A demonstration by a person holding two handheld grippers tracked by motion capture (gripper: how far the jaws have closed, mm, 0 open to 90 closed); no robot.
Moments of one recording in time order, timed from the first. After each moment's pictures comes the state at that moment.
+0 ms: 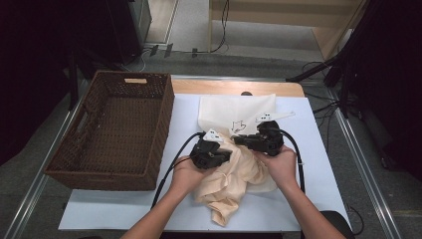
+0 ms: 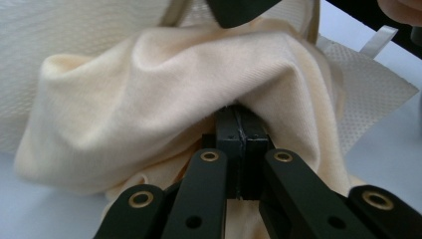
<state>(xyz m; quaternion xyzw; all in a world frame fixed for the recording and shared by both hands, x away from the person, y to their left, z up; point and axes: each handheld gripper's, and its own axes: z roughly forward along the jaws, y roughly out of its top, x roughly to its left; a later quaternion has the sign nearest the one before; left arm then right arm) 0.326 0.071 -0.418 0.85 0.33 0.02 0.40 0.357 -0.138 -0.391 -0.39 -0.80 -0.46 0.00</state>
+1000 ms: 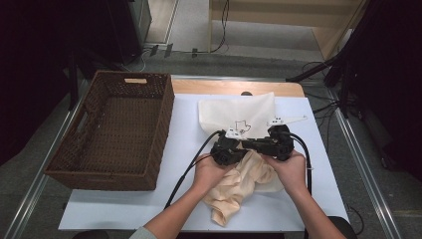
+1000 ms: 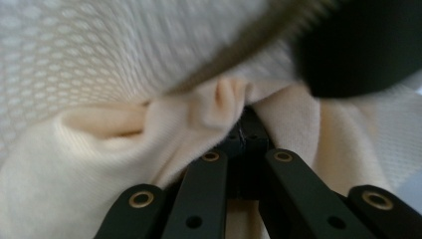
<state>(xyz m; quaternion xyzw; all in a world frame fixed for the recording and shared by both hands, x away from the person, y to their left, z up) 0.348 0.018 -0.438 0.85 0.35 0.03 0.41 0.344 -0.162 -0.388 -0.39 -0.79 -0.48 0.01</state>
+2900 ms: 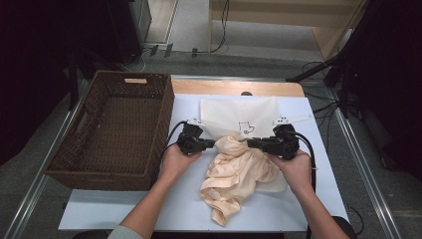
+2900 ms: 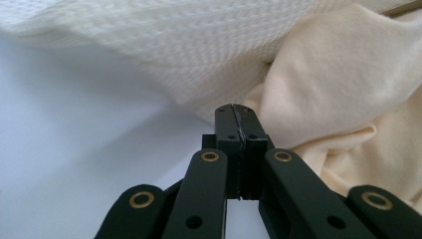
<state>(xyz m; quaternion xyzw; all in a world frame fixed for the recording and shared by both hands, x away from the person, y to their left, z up) 0.384 0.115 -0.448 0.83 0.39 0.02 0.39 0.348 -0.177 -0.390 -0.40 -0.79 -0.47 0.01</state>
